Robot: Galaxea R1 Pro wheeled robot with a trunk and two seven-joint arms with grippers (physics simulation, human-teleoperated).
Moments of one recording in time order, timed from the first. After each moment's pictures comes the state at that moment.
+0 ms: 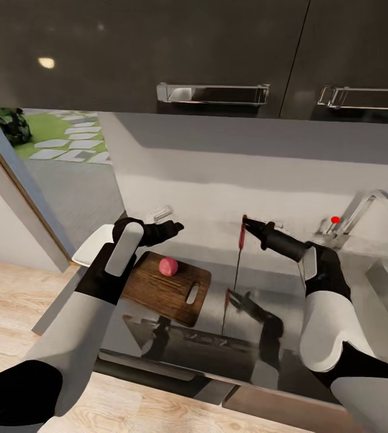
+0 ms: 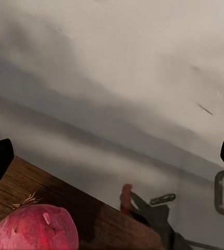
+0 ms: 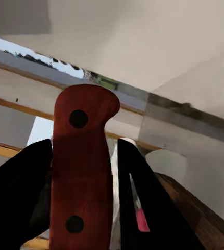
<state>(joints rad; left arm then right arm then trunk) -1.01 -0.11 -0.23 -1.14 0.94 0.81 0.59 -1.06 0.08 -0.75 -0.84 0.08 1.00 1.07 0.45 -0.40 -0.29</state>
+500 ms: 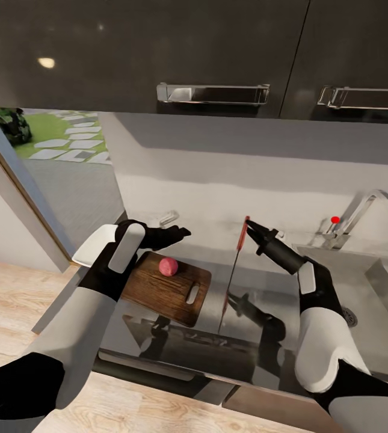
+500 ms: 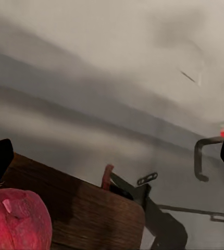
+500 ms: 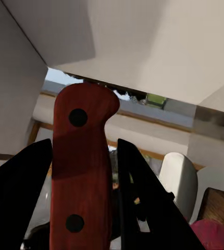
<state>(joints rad) -1.04 -0.11 -0.22 -1.03 0.94 0.87 0.44 -0.97 0.11 -0.75 -0.83 -0.18 0.97 1.08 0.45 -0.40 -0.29</state>
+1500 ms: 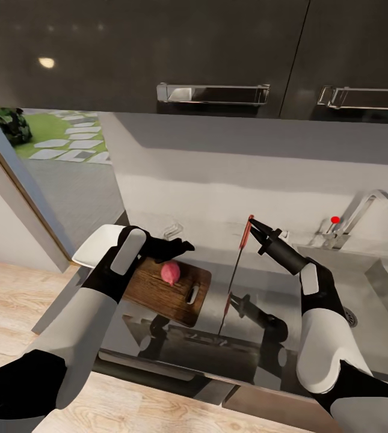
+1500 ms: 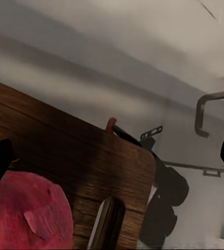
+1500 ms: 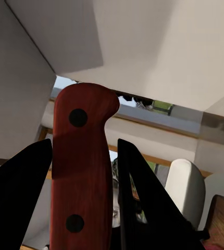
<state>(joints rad) -1.04 -0.11 -0.22 -0.93 1.00 0.99 0.43 -0.97 0.10 -0.75 -0.83 -0.23 0.97 1.08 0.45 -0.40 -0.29</state>
